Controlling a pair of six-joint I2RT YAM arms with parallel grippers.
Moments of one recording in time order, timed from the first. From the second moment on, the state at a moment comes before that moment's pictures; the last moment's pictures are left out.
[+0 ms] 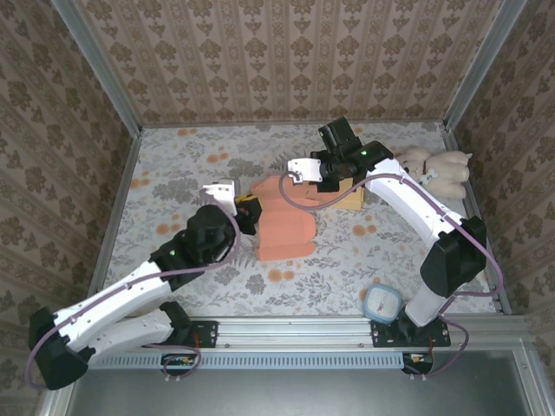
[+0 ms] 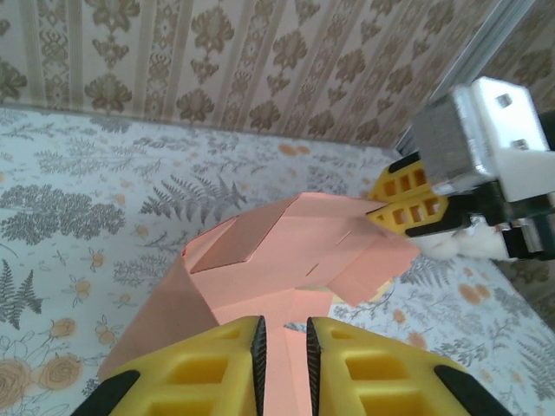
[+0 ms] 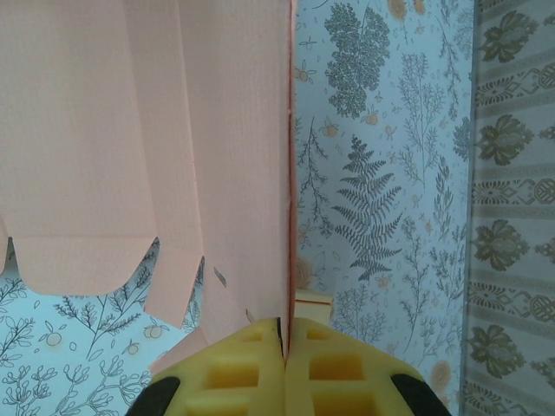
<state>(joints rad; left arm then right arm) -0.92 0.91 0.74 -0.10 -0.34 -0.51 0.49 1.67 1.59 -0.83 -0.15 -1.15</state>
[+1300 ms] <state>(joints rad) -0.75 1.36 0.98 -0.05 -0.05 -0.73 0.44 1.64 1.46 -0.76 -0.21 -1.05</state>
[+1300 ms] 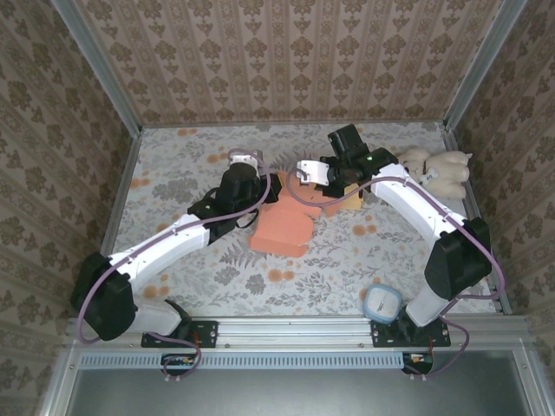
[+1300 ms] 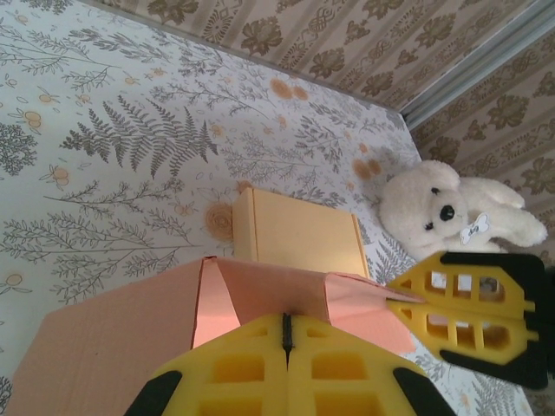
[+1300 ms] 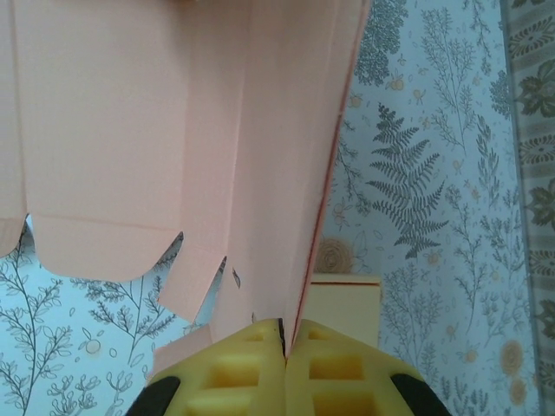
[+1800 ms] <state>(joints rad) -0.88 1.07 0.76 -0.04 -0.08 -0.64 0.42 1.72 1.50 -0.77 -0.23 -1.01</state>
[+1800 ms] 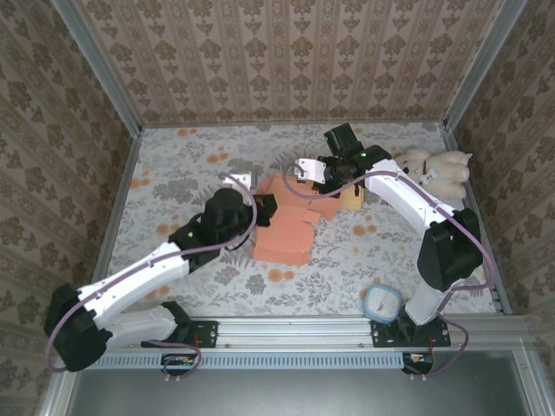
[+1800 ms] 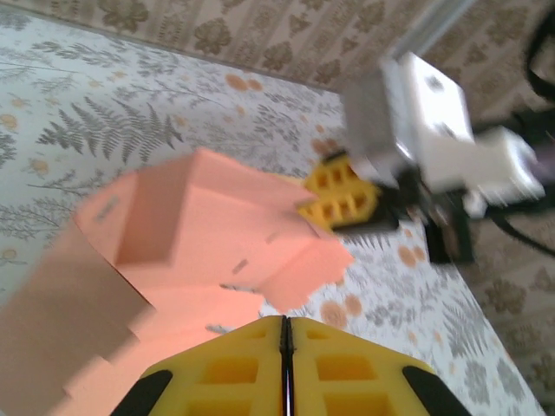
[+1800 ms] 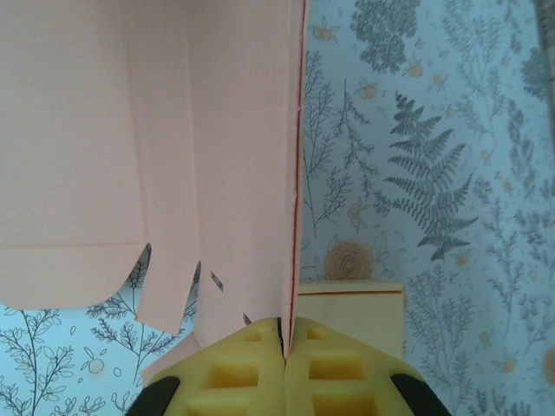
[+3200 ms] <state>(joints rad) -0.70 1.59 0.70 0.24 -0.08 -0.65 0.39 1.87 1.58 -0.85 -0.25 -0.99</state>
